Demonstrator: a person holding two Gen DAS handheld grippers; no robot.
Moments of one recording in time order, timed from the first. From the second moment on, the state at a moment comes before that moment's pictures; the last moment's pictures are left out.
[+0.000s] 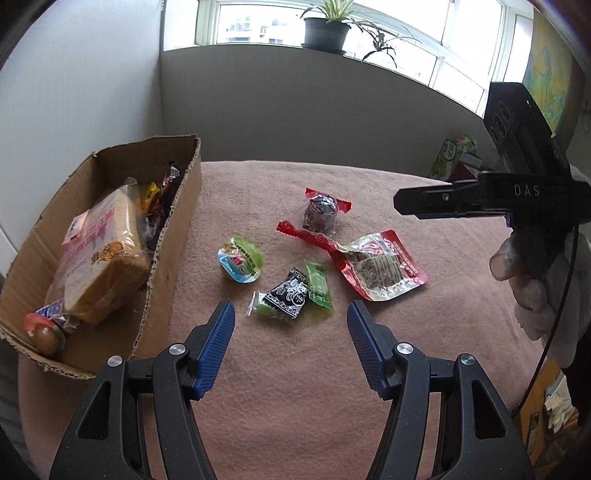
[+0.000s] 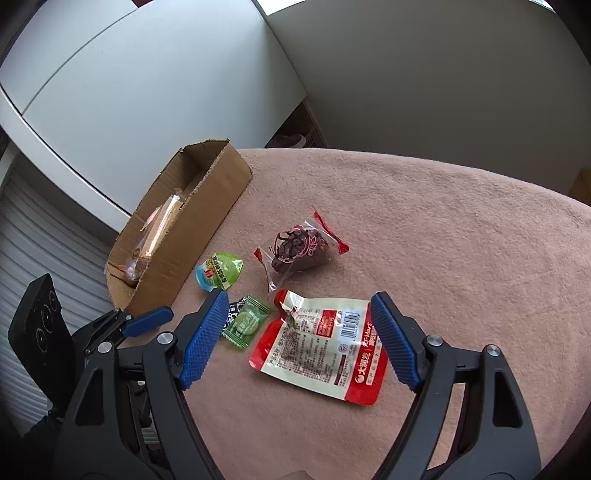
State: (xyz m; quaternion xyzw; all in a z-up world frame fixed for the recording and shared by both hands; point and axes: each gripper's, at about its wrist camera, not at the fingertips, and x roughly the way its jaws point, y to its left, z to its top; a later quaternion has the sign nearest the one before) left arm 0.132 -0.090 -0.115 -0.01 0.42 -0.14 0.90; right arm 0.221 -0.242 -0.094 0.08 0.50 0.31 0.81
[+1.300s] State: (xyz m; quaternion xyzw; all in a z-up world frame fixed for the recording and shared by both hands) left arm 0.171 -0.122 -0.148 0.08 0.45 -0.17 0.88; right arm 0.264 -0.185 -0.122 0.06 0.53 0.29 0.79
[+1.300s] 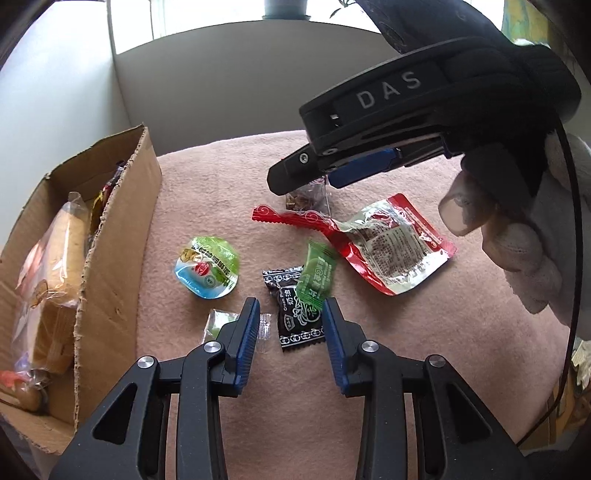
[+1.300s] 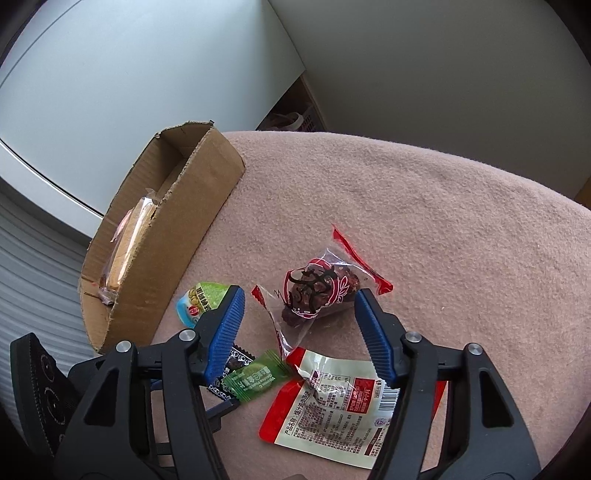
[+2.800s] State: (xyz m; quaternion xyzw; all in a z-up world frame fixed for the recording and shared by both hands) left arm 0.175 -0.088 -0.141 0.01 0.45 -0.15 0.88; right arm 0.270 -0.174 -0.128 0.02 0.54 0.25 0.80
